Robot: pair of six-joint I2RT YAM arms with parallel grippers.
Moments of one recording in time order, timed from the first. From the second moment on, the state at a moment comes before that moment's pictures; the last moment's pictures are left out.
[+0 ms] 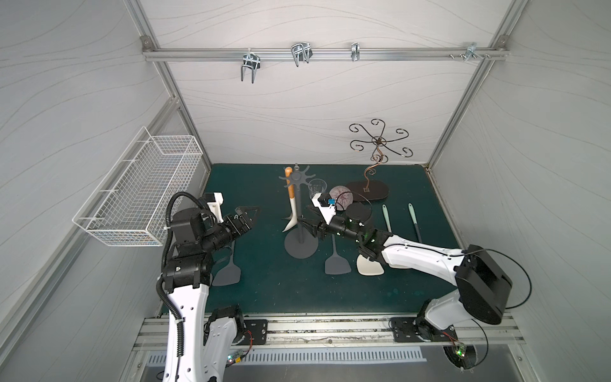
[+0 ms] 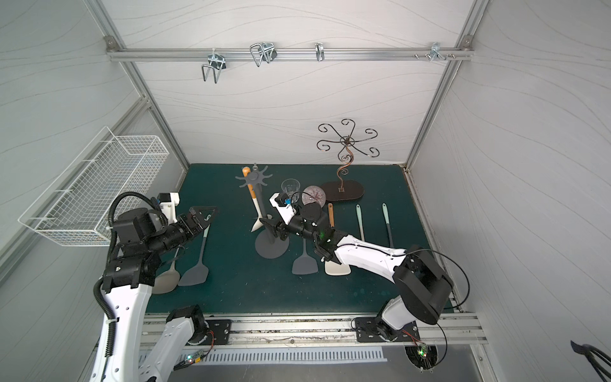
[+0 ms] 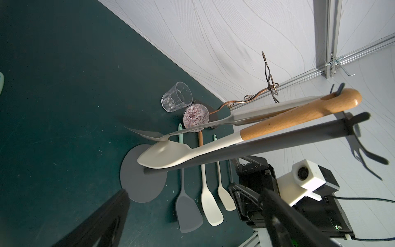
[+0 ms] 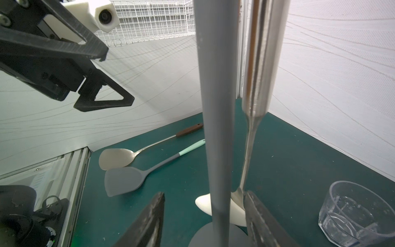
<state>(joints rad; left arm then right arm) 0.22 0.74 0.92 -0.67 0.72 -0.61 0.92 1.52 0.91 0.52 -0.25 0.01</state>
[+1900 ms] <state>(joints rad) 0.22 0.67 0.89 -0.71 0.72 -0.61 0.75 1.68 1.07 0.50 -0.62 -0.13</state>
